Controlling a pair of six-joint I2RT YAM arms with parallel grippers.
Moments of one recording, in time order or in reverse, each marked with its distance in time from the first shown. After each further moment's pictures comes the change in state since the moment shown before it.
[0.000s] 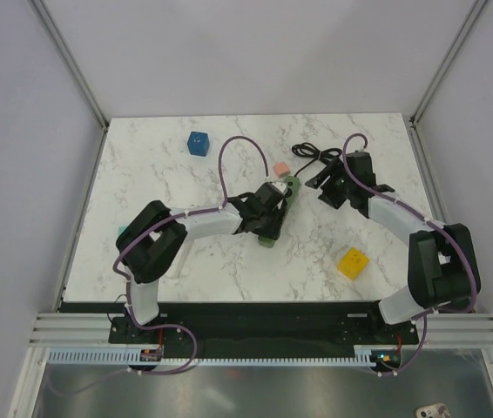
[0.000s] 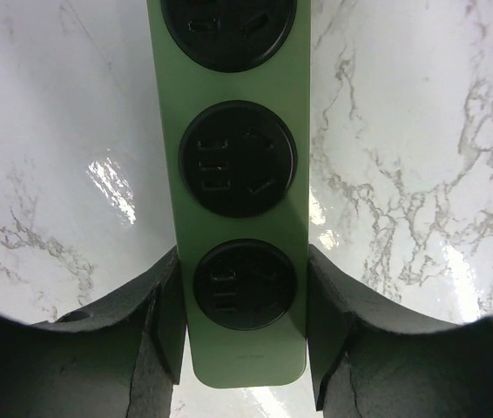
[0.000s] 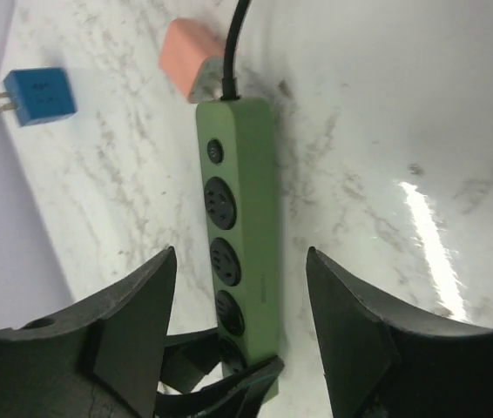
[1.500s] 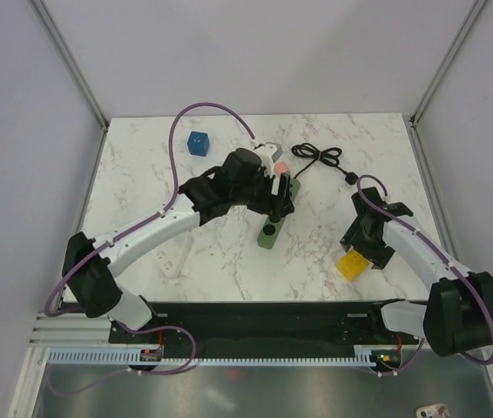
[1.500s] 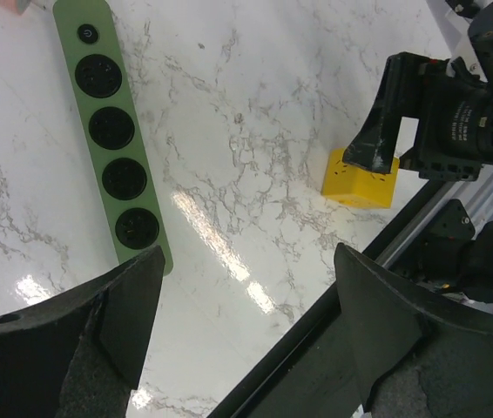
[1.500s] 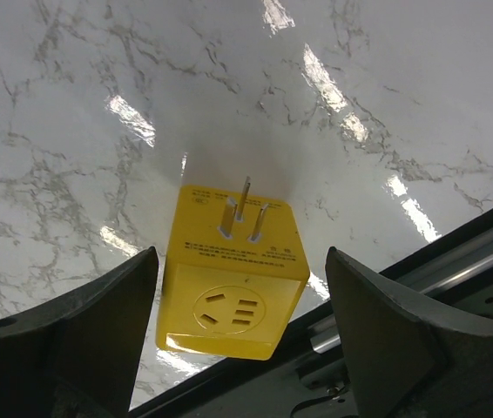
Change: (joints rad) left arm 0.016 -0.362 0.139 -0.174 0.181 0.005; right arm -0.004 -0.307 -0.094 -0.947 0.456 -0.079
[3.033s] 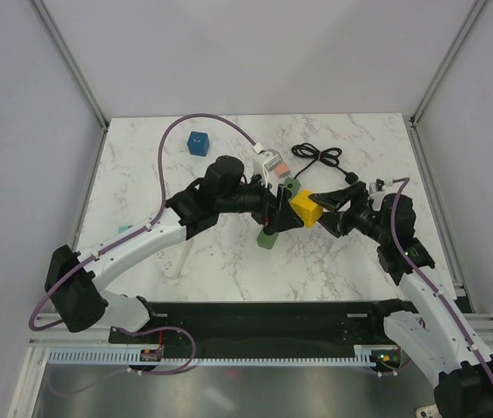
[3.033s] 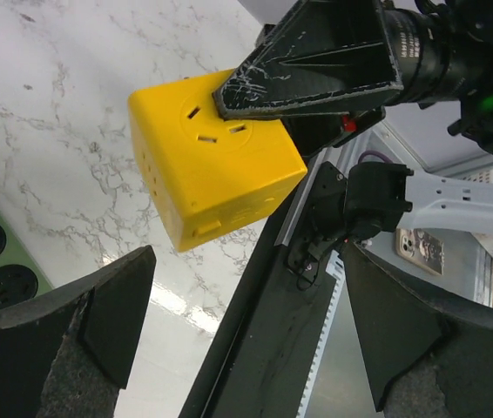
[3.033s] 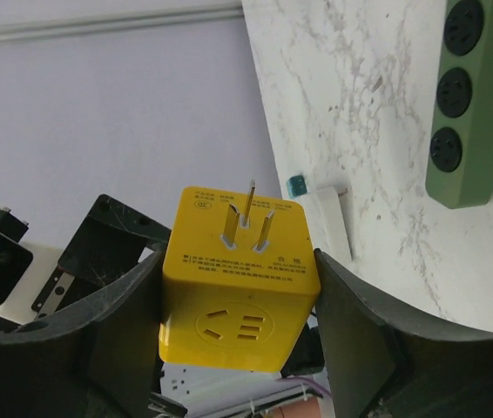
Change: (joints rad) left arm 0.009 -0.137 -0.180 0.290 0.346 -0.026; right arm 0.002 -0.473 -0.231 0.881 -0.719 0.537
